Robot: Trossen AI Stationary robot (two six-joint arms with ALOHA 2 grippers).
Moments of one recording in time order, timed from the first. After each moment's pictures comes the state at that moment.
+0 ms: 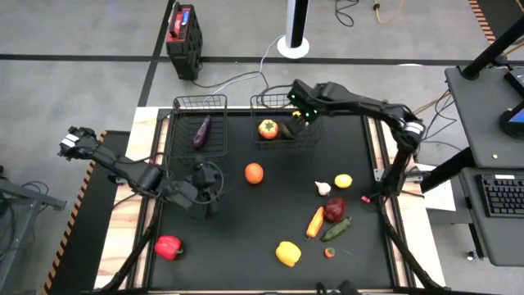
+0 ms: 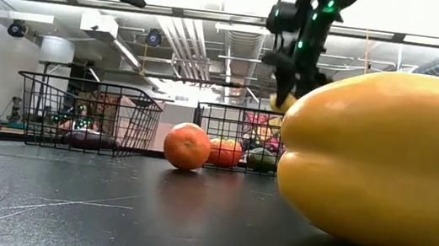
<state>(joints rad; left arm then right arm) -0.44 1.09 0.86 -0.43 -0.67 -0.48 -0.55 1.80 1.61 -1.04 0.12 0.33</state>
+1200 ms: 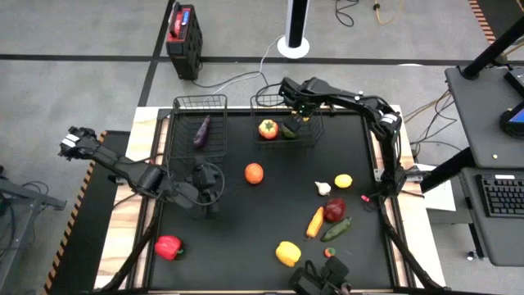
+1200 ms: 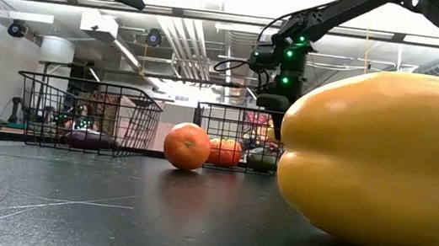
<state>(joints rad) -0.44 1.09 0.86 -0.45 -0.67 -0.45 -0.63 2.05 1.76 -1.09 0.21 0.05</state>
